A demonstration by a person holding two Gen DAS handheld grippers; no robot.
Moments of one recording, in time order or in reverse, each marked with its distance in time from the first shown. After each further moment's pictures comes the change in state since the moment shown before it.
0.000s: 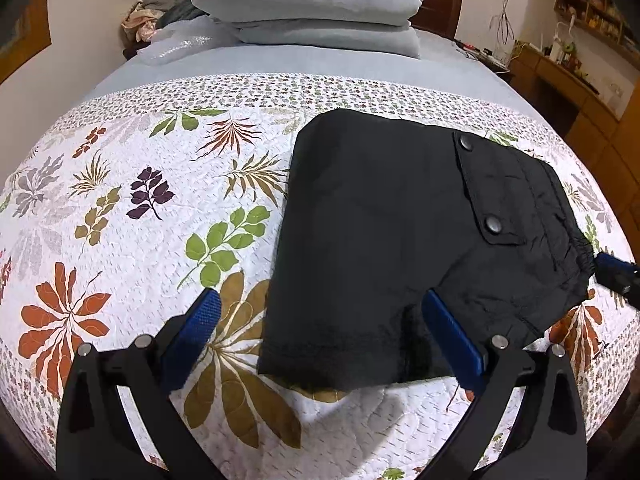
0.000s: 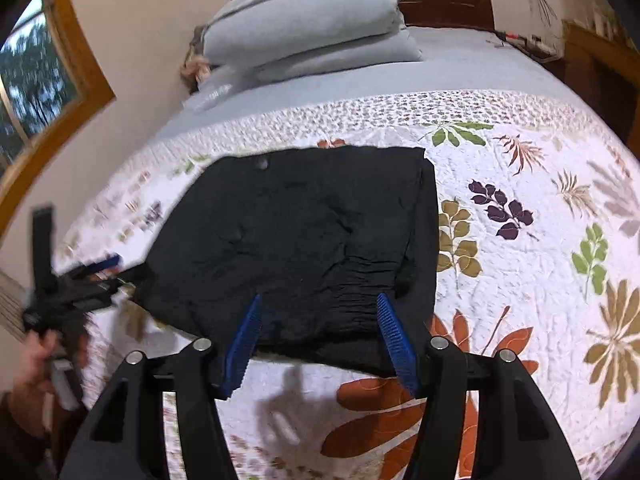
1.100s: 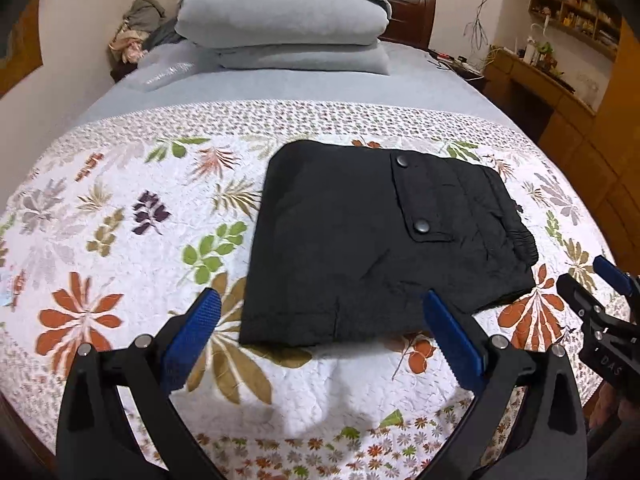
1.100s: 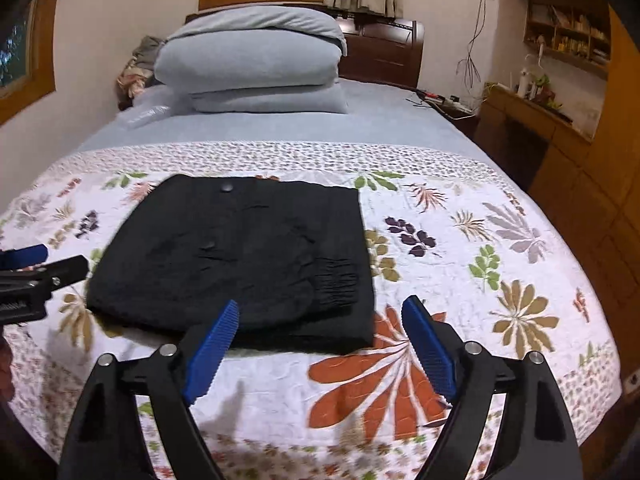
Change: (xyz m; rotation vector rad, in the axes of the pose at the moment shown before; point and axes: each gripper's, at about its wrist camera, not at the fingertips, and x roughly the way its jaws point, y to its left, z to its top) left arm -0.067 -0.028 -0.006 0.054 -0.054 -0.033; right arm -0.063 0.069 -0.029 0.005 -0.197 -0.375
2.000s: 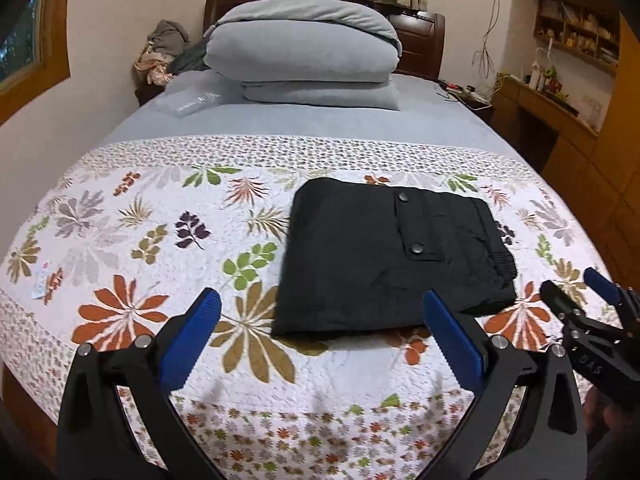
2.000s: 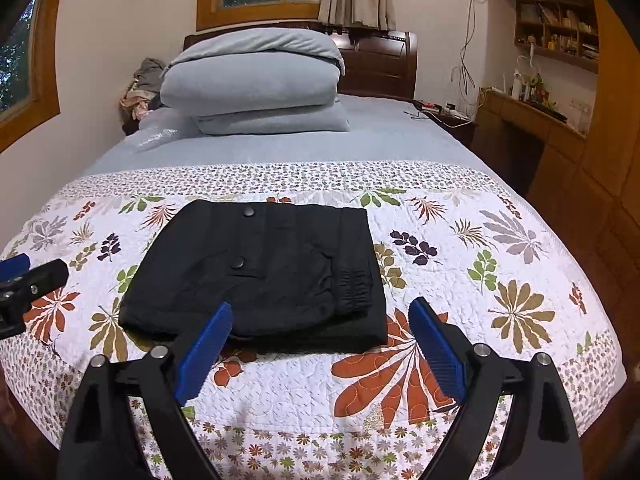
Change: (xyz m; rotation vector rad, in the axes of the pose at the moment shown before) left arm -0.068 0.011 -0.005 -0.040 -0.098 0.023; right arm -0.036 0.016 0.004 0.021 -0.044 0.004
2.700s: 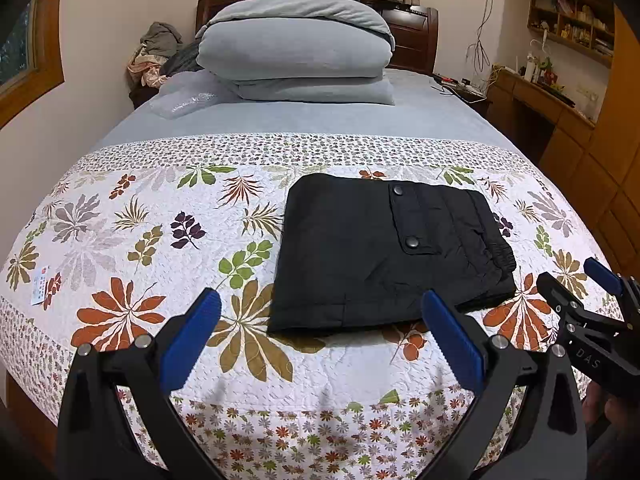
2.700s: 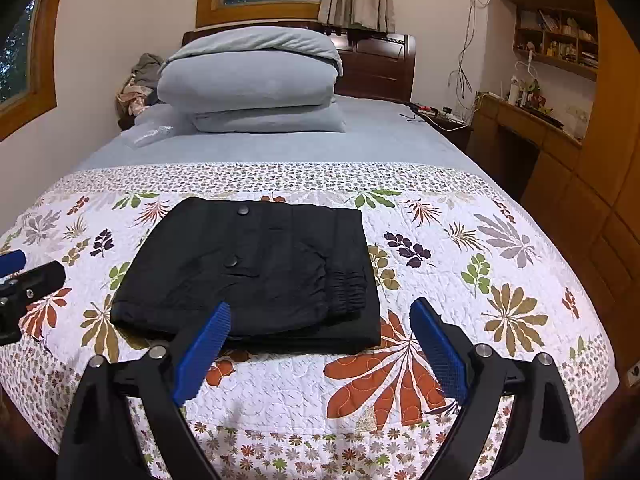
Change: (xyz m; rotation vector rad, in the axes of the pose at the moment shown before) left arm 0.002 -0.007 -0.002 0.035 0.005 0.007; right arm 0.002 0.000 -0.001 -0.008 0.001 -0.026
